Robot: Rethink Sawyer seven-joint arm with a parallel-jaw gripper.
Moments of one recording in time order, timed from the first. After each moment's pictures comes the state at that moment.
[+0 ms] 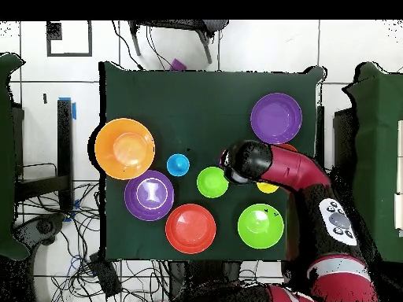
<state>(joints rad) -0.48 -0.57 0.09 1.60 -0.15 0.64 1.78</state>
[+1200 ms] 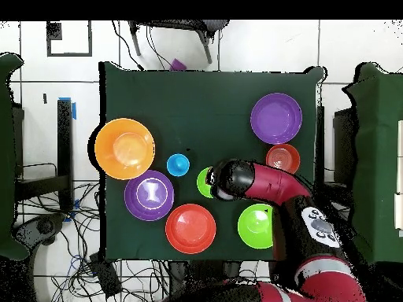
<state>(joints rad) -0.46 -0.56 0.09 1.74 -0.15 0.57 1.78</state>
